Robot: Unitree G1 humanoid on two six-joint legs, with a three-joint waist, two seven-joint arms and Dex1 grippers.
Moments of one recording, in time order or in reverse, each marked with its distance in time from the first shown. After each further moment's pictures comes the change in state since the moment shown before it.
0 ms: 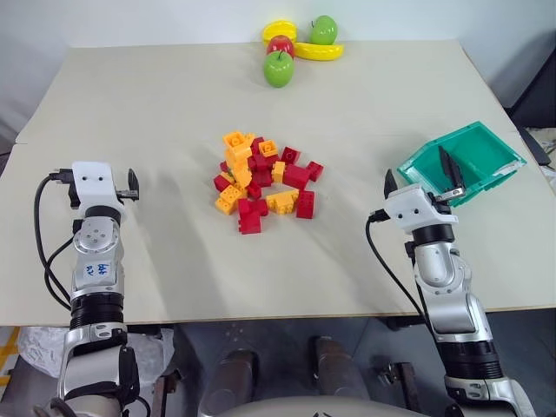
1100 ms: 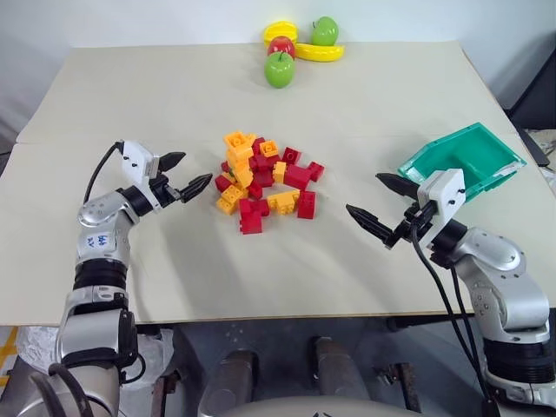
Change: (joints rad) left arm -0.278 0.074 -0.114 0.350 -0.252 -0.144 -1.067; right arm -0.057 -0.221 -0.123 -0.174 0.985 0.441 0.853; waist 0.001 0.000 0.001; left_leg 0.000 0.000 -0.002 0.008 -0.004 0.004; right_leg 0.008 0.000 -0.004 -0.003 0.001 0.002
